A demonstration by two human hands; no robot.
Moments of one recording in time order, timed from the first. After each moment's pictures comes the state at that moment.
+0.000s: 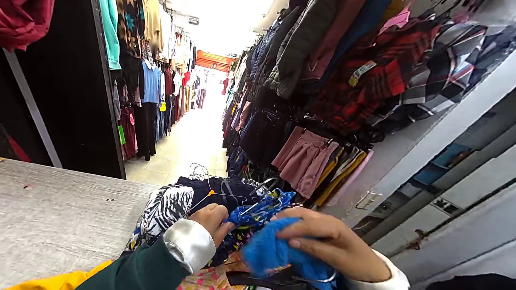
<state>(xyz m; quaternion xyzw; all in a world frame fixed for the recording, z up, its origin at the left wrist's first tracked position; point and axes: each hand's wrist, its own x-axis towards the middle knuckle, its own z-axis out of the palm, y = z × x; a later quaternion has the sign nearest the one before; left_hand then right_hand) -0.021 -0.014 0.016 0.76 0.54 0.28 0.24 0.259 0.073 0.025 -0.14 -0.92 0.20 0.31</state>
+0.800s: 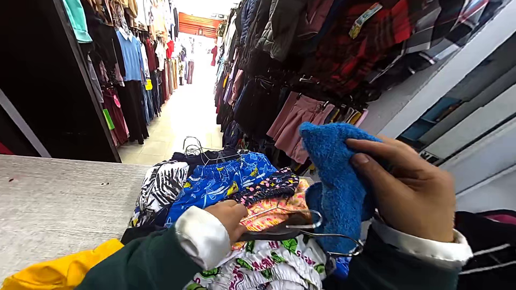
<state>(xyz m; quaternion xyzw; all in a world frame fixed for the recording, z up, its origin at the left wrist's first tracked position) 0.006 -0.036 0.029 0.80 0.51 0.08 0.32 0.300 0.031 0.059 -0.34 -0.77 -0.01 0.55</state>
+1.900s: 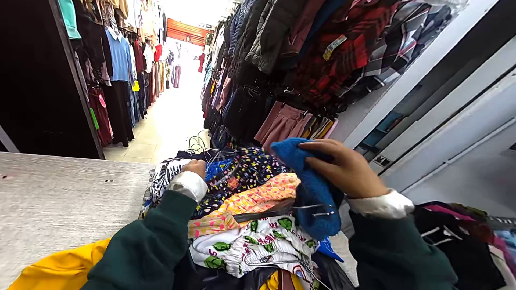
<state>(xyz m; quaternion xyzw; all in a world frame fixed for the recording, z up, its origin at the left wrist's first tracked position) -0.060 0.044 -0.016 0.70 0.64 0.24 0.20 0.275 0.035 0.082 -0.41 -0.84 -0.06 0.34</state>
